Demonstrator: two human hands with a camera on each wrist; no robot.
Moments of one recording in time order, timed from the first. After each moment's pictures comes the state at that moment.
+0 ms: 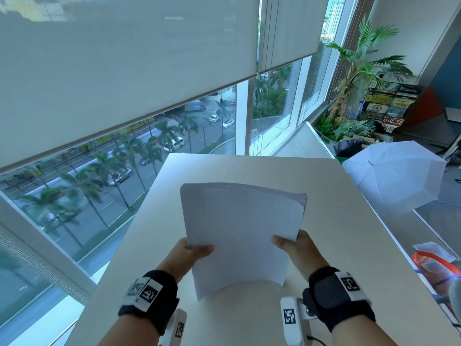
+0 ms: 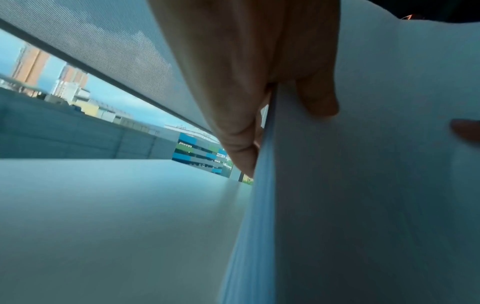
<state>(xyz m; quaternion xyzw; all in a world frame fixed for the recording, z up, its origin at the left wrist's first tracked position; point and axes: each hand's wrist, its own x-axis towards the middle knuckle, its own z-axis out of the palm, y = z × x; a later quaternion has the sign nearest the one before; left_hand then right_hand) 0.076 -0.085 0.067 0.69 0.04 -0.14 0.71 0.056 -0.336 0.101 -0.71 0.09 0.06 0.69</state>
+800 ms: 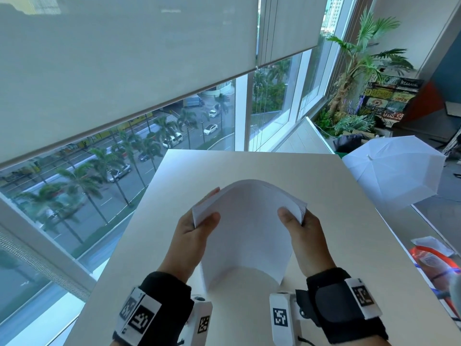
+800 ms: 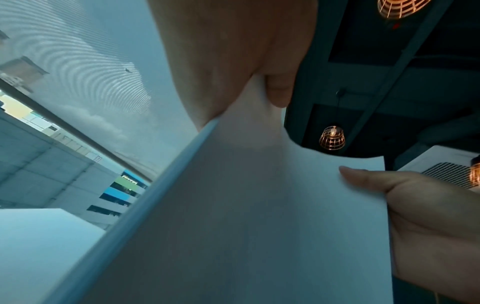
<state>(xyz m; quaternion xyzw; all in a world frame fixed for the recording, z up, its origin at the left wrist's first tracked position) 0.049 -0.119 0.150 0.66 -0.09 0.04 0.74 0.040 -0.315 0.150 -0.70 0.04 -0.10 0.70</state>
